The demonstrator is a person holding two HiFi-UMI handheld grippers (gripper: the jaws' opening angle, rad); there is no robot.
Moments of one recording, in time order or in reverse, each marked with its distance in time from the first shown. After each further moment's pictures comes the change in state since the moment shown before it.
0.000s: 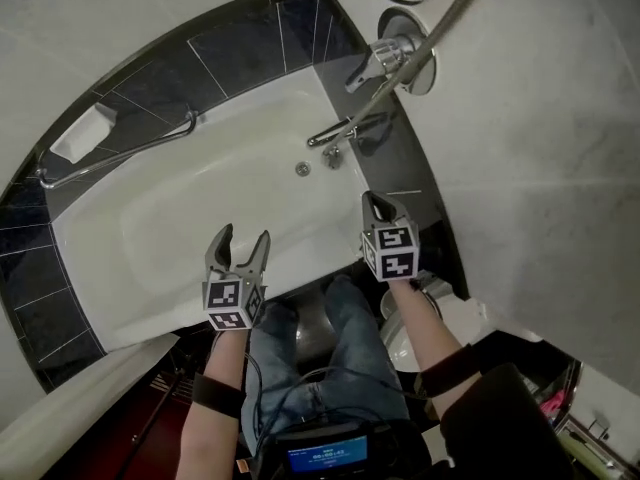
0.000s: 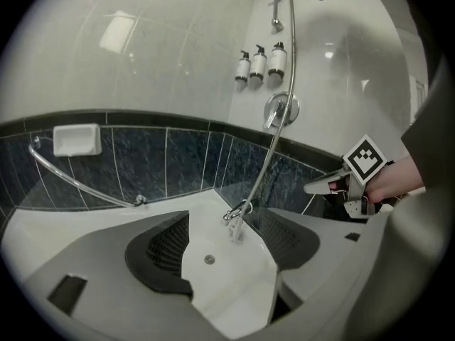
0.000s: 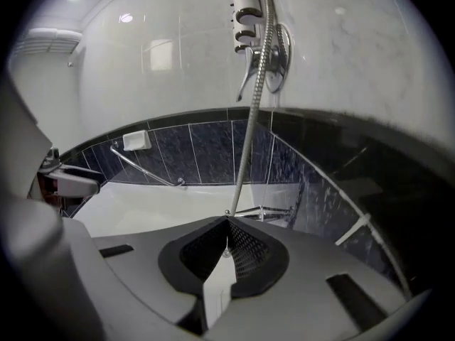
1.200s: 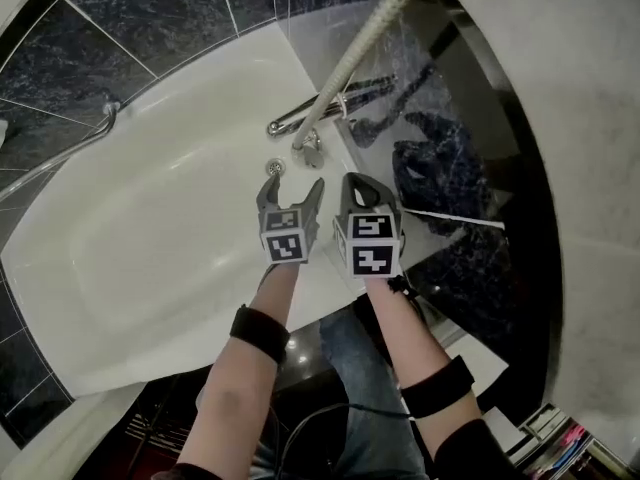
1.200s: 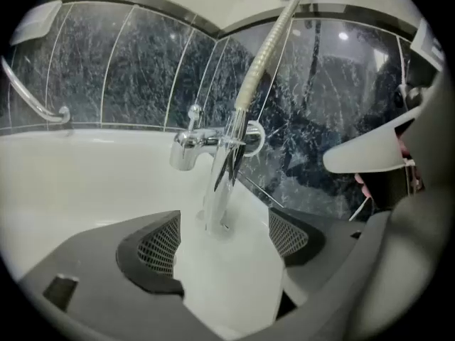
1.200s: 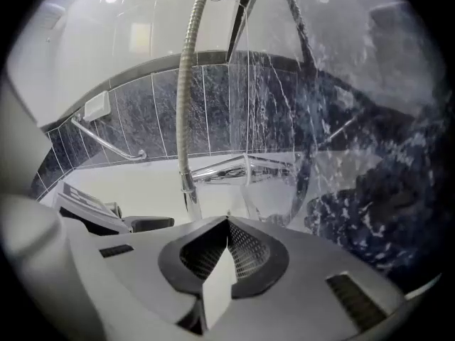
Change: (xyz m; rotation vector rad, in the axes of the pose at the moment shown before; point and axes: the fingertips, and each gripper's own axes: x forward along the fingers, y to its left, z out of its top) left arm 0.377 -0.083 -0.196 -0.093 0.088 -0.134; right arm 0.207 -0.060 -0.133 0.084 0.004 -0.110
